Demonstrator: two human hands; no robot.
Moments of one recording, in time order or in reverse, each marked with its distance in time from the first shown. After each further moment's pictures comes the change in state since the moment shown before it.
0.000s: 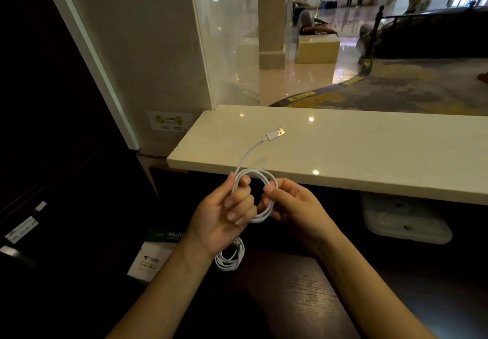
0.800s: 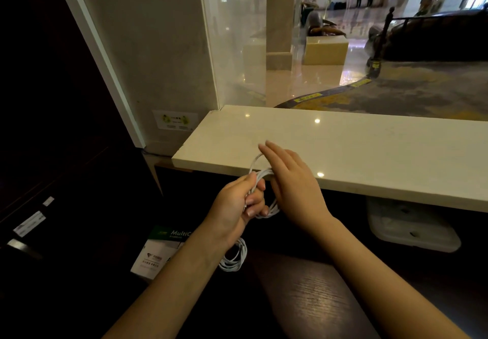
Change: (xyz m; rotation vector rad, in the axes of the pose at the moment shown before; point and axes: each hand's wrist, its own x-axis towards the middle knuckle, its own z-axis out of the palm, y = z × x) left_hand 0.016 -0.007 0.024 0.573 0.399 0.075; right_hand 0.043 -0.003 -0.010 -1.449 0.151 -0.710
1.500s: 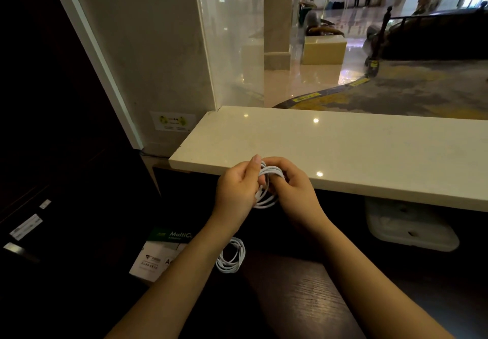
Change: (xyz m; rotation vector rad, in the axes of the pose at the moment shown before) left_hand 0.016 0.002 0.011 0.463 0.260 0.328; right_hand -0.005 -0.018 -0.010 0.976 0.020 0.463
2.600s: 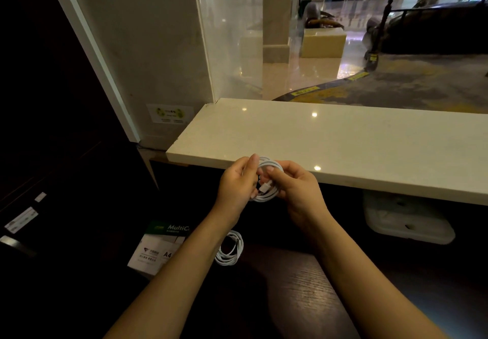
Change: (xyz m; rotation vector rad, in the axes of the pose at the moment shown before) left_hand 0.016 -0.035 0.003 -0.125 -0.060 0.003; right_hand 0.002 0.018 -0.002 0.388 0.148 0.321
